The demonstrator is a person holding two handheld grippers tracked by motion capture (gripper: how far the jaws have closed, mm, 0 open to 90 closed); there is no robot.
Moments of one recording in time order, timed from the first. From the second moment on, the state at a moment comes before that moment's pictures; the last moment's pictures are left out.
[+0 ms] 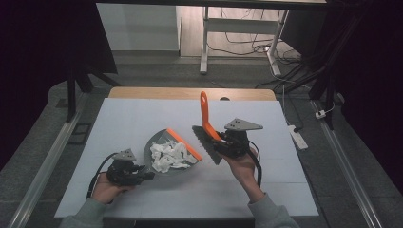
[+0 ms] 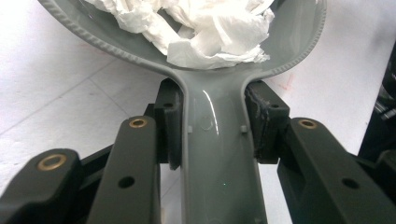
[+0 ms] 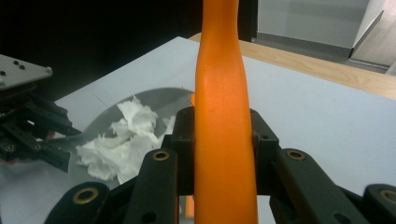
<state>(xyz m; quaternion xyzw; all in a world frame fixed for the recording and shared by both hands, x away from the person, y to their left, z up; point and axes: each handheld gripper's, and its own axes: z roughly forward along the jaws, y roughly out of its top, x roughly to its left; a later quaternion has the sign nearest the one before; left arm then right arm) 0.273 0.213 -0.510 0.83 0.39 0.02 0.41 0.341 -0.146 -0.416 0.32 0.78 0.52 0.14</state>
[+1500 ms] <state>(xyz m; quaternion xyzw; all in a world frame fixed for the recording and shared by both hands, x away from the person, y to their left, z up) 0.270 0.218 -0.509 0.73 0.53 0.09 0.42 0.332 -0.219 -0.442 0.34 0.80 0.48 0.12</state>
